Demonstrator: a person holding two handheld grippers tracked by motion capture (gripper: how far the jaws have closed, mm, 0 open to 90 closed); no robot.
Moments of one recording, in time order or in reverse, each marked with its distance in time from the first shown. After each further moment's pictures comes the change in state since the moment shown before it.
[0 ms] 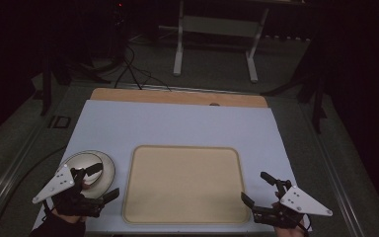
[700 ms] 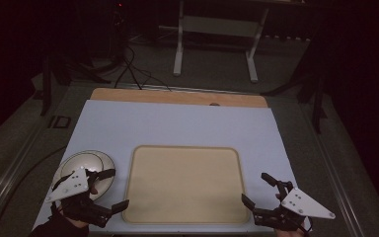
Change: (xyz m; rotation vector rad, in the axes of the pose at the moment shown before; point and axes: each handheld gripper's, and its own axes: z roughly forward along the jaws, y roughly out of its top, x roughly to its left) left arm -0.024 0.024 0.010 0.107 -0.151 0.077; right arm 0.005 0.005 -0.005 -0.008 -0.004 -0.006
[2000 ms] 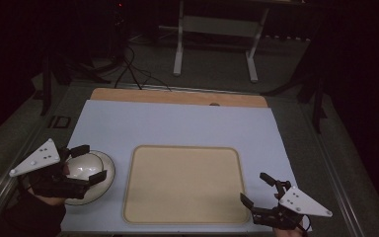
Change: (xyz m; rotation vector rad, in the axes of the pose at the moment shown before) left arm 0.037 0.047 -0.047 0.030 0.192 -0.047; right arm -0.001 -0.002 0.004 0.016 0.001 0.011
